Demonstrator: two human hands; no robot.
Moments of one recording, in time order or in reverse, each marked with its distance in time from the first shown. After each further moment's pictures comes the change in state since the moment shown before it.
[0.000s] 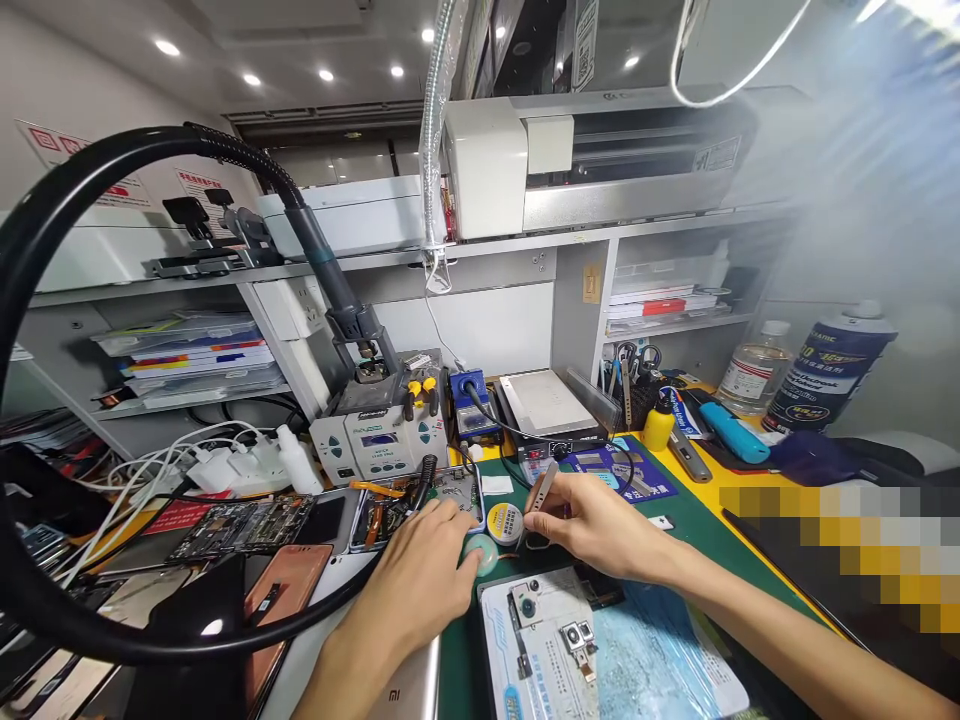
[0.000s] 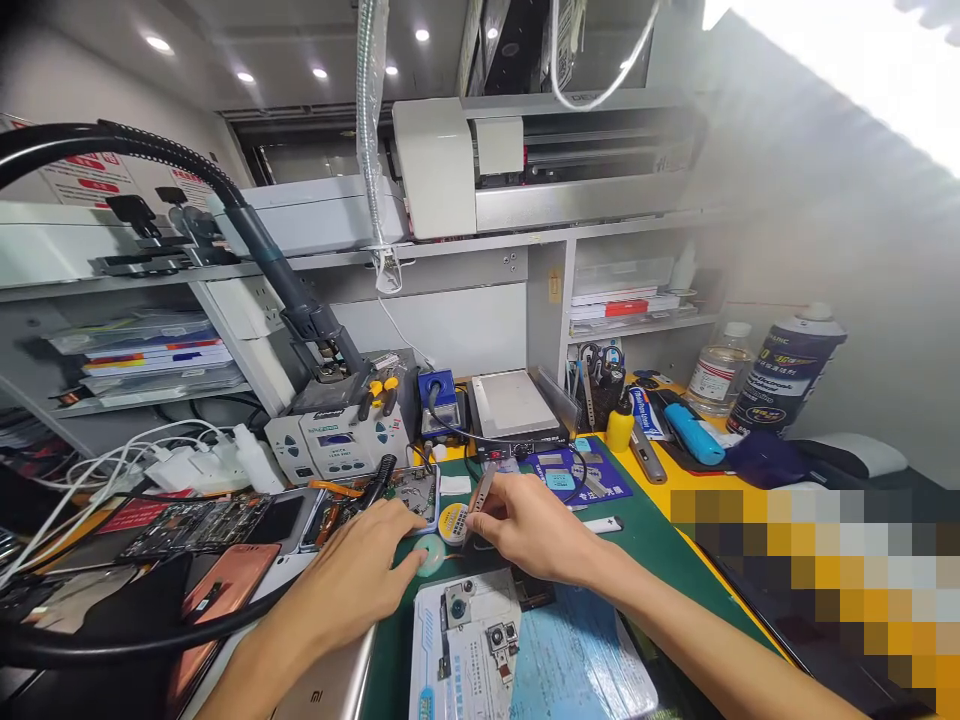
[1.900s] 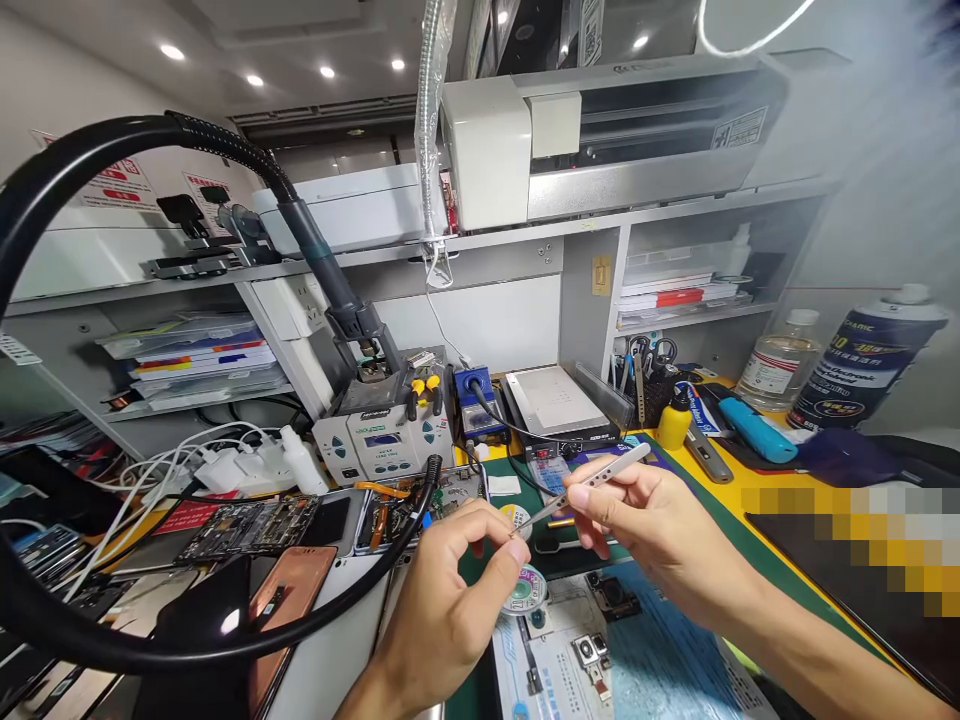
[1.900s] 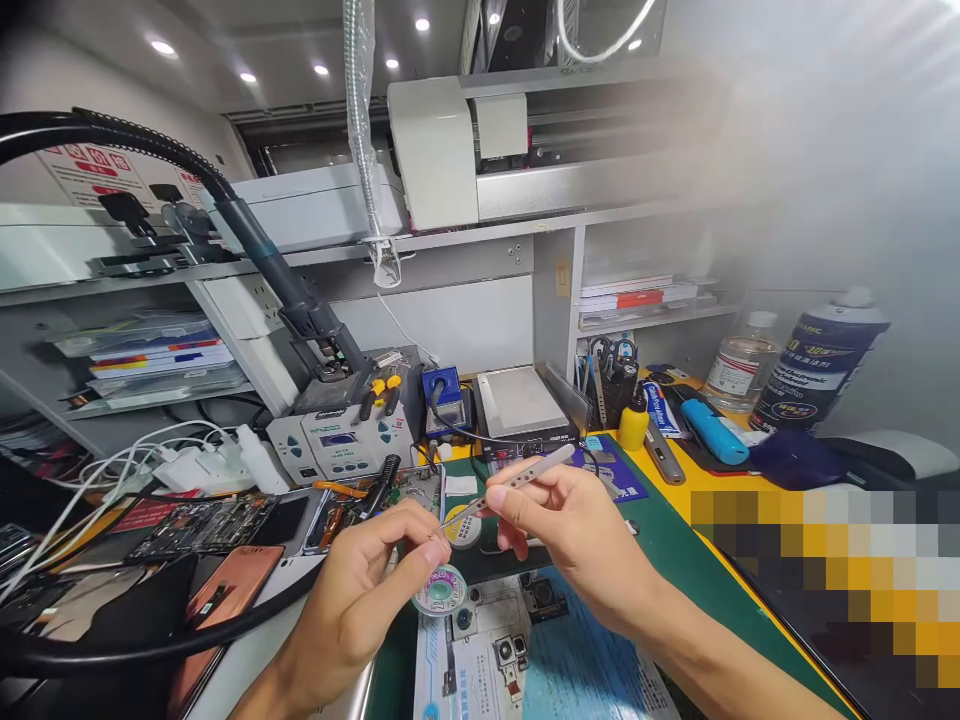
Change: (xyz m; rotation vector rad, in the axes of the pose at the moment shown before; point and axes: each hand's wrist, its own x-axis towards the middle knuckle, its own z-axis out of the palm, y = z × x) left_hand -0.009 0.035 -0.006 -0.924 0.228 0.111; right_hand -0.025 -0.015 -0.007 0.875 0.202 0.052
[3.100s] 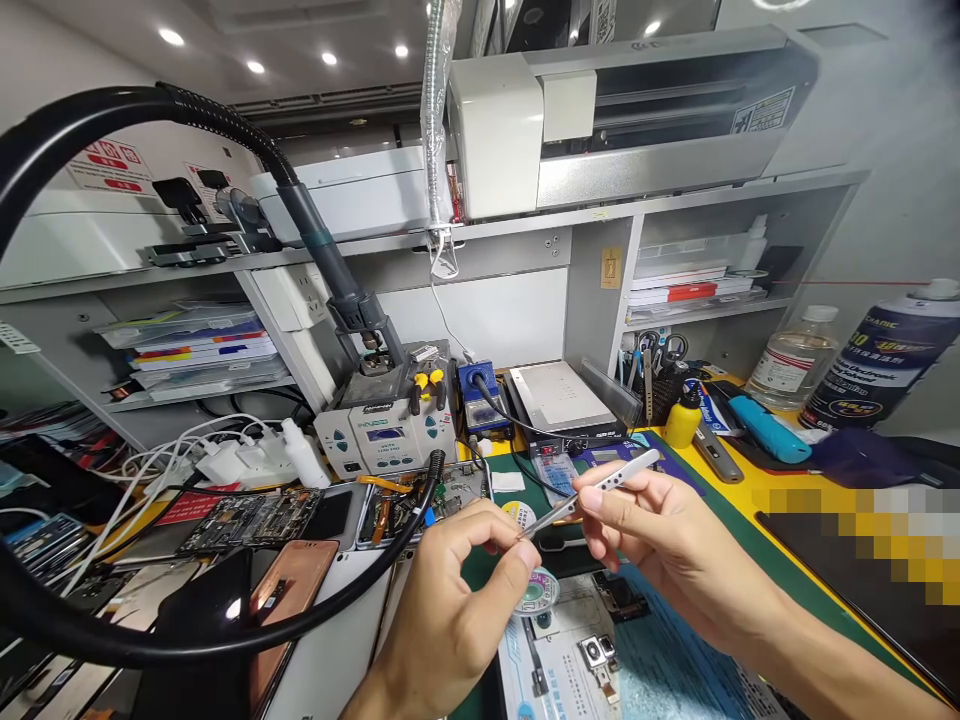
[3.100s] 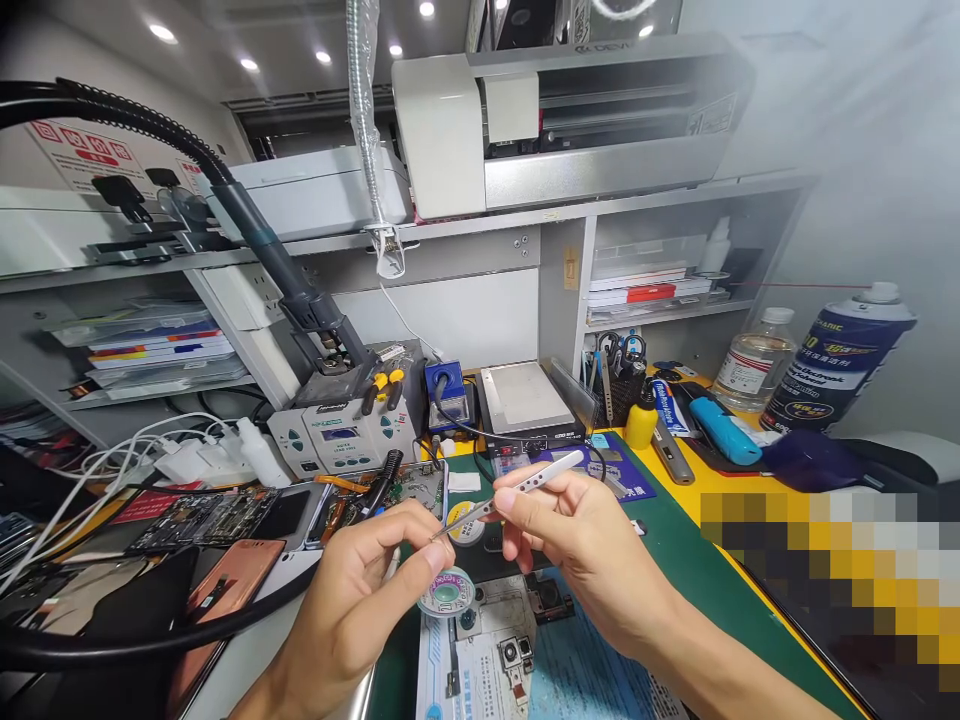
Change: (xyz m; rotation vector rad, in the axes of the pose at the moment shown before) left_hand -0.003 0.004 0.001 -0.064 0.016 -0.002; right_hand -0.007 -0.002 0.006 0.127 0.028 0.104
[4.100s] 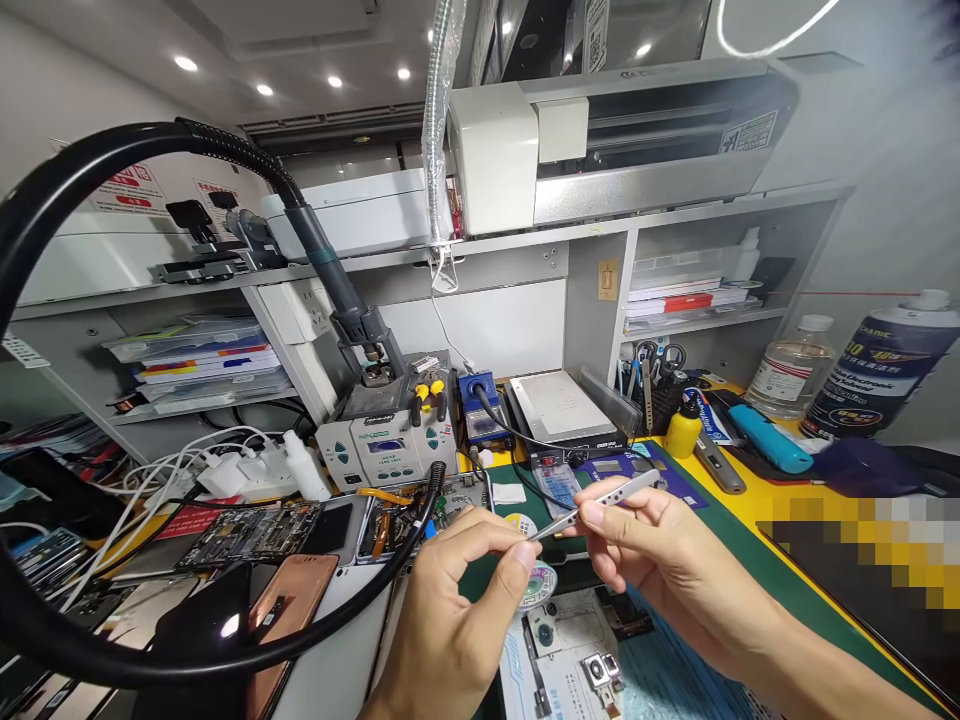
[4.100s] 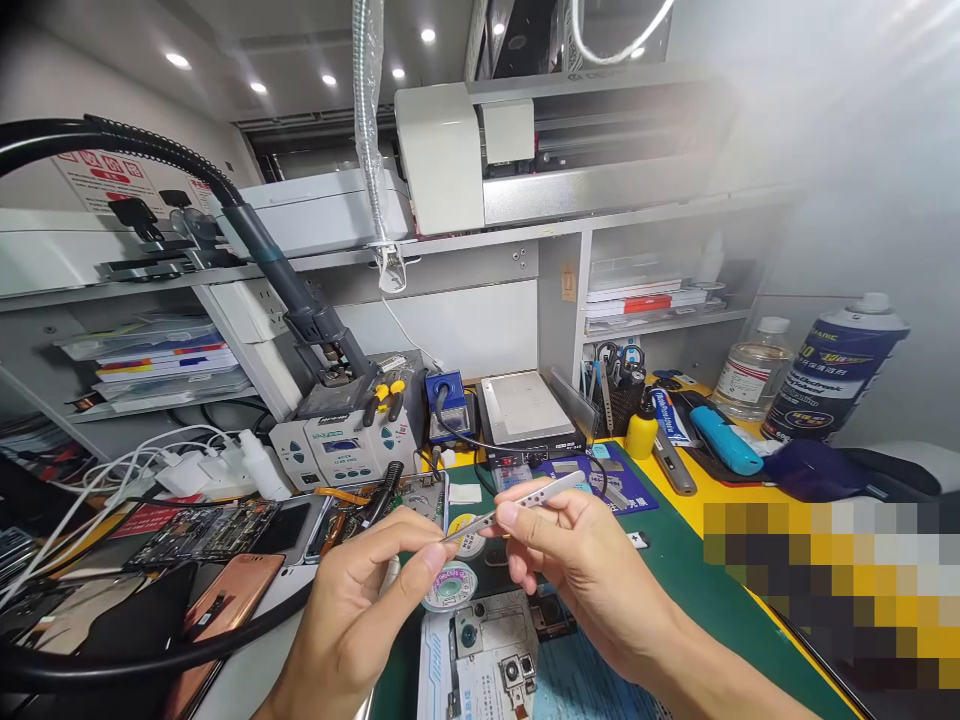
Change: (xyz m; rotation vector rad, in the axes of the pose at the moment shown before) left_hand 0.001 0.002 0.003 0.037 0.070 0.073; right_hand -0.003 0.004 0.000 0.057 -0.028 0.023
